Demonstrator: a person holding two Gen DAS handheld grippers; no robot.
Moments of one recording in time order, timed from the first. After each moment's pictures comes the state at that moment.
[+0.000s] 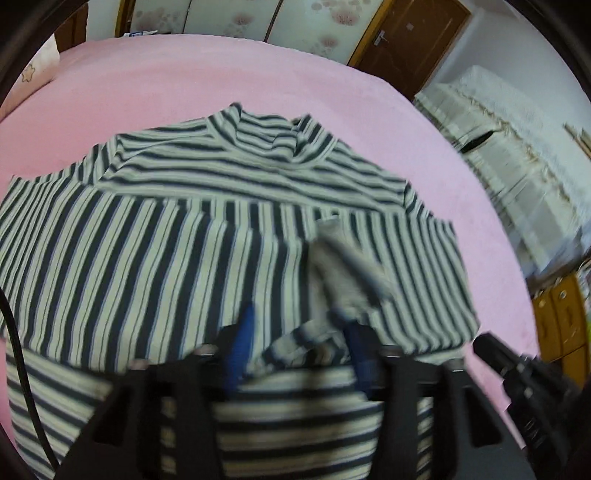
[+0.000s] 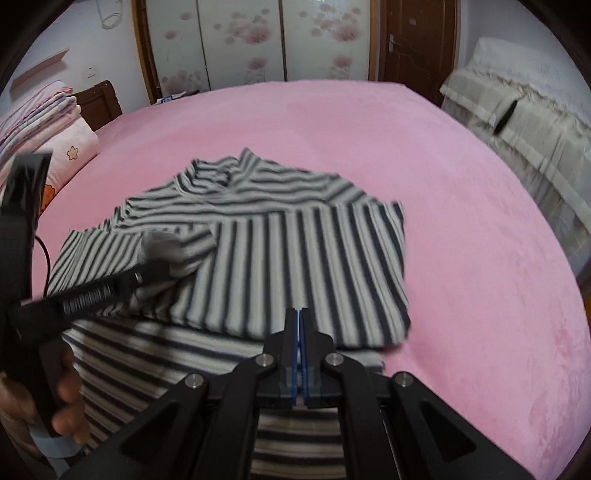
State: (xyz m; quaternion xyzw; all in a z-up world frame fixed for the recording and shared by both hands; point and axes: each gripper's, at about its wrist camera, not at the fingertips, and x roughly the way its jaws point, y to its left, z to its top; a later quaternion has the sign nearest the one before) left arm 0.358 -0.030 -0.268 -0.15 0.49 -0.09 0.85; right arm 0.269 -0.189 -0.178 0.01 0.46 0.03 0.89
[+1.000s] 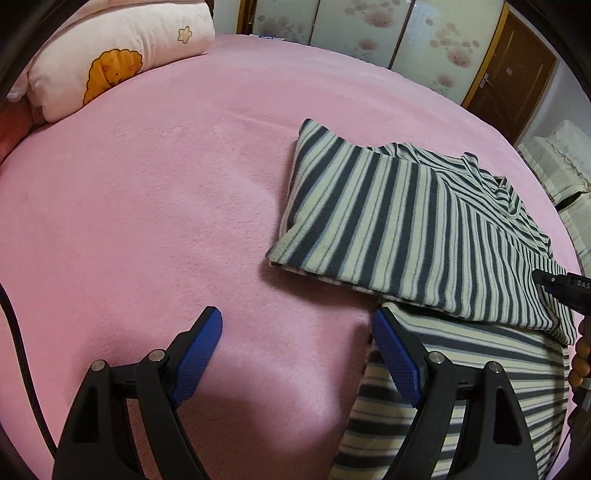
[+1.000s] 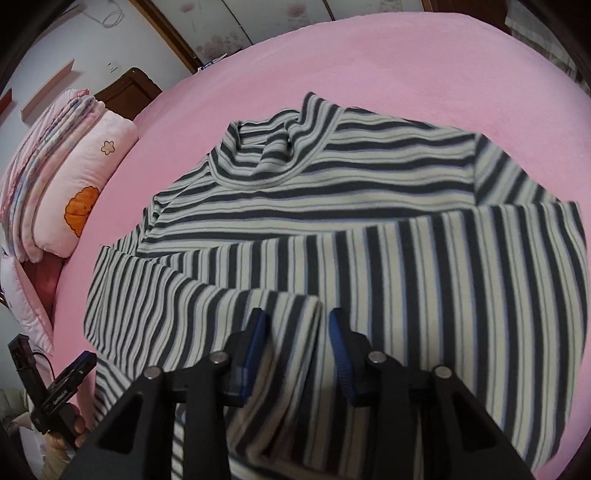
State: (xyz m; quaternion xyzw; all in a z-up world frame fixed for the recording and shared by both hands) left arm 0.250 0.241 -0.285 -0.16 0.48 0.11 0.86; right arm 0.397 -0.132 -0.242 0.10 0.54 0.18 0.82
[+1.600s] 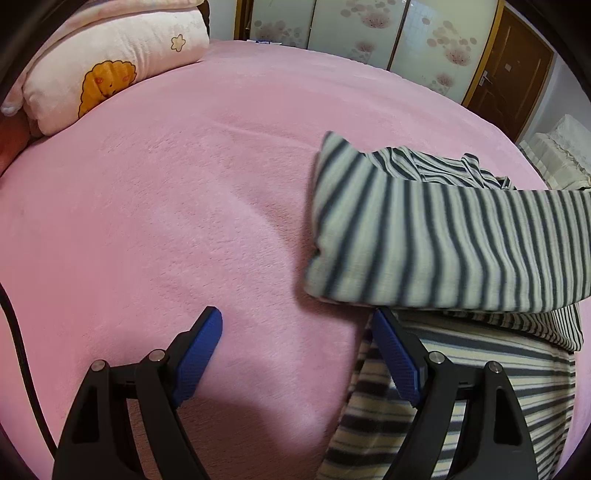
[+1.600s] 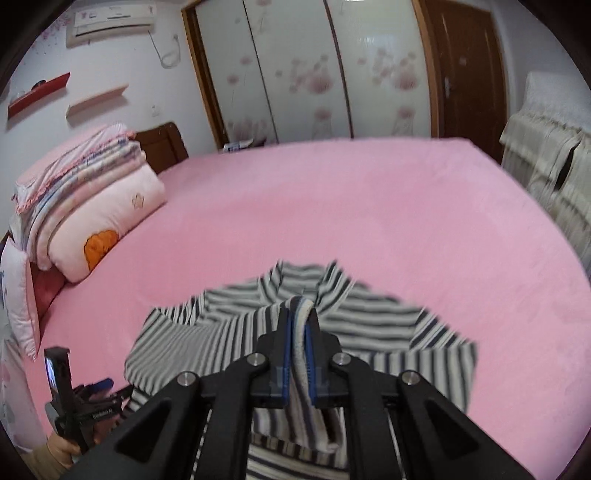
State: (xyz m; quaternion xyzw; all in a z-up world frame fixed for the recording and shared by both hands) left arm 0.272 0.223 -0.280 -0.14 0.47 0.12 0.86; right arm 0.347 -0.136 -0.078 0.02 0.34 0.15 0.93
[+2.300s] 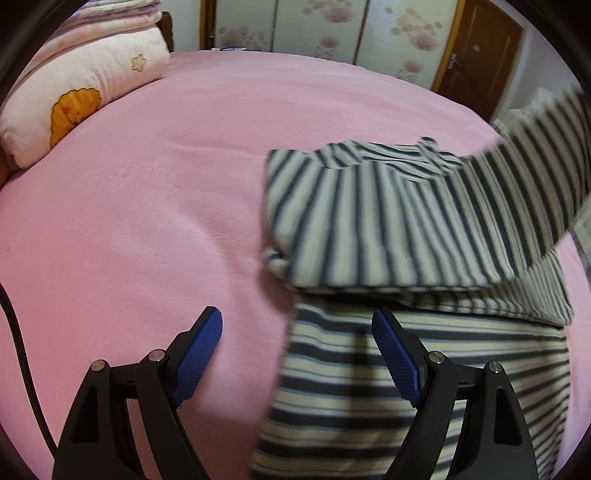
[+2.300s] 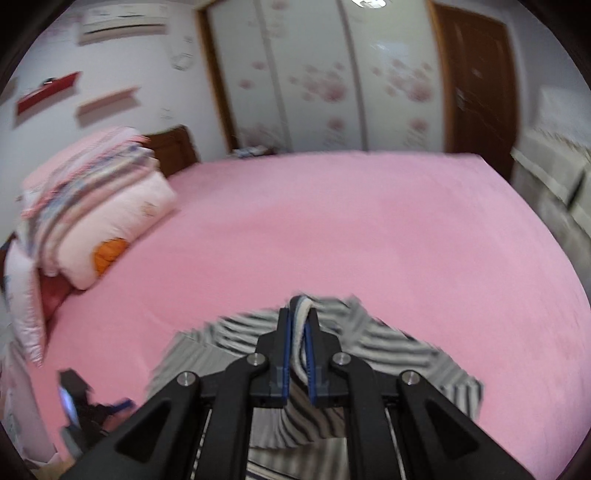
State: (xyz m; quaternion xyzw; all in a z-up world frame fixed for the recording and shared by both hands) left arm 0.279 0.177 -0.263 -0.11 0.47 0.06 0.87; right arm 0.367 -0.086 -0.029 0.02 0.32 0.20 0.93
